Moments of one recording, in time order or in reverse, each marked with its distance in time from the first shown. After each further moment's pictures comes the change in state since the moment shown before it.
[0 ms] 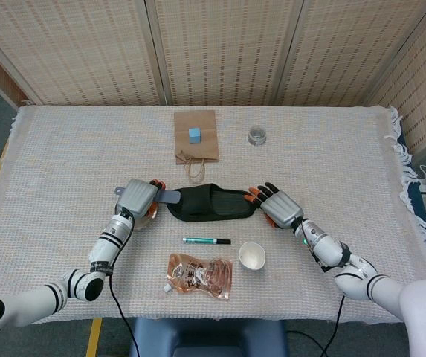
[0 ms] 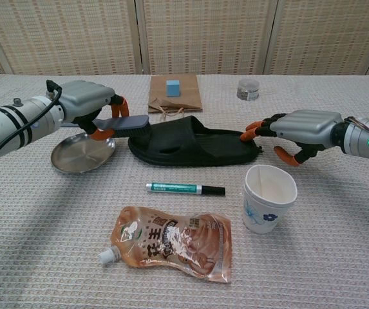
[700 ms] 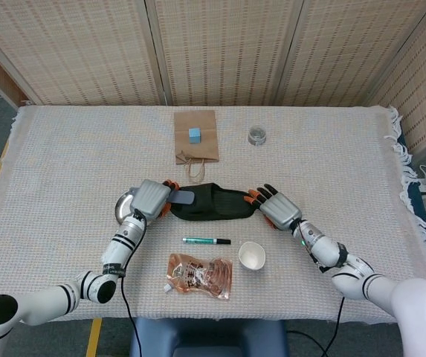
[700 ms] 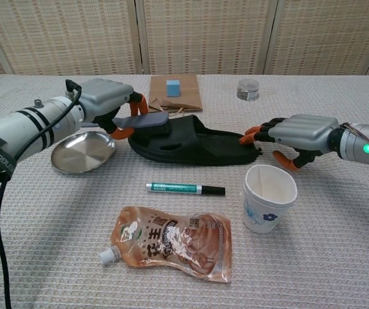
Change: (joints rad) left arm -0.039 -0.065 -0.016 -0.002 -0.020 0.041 0.017; right arm 0.021 -0.022 -0.042 0.031 0.041 -0.009 -0.029
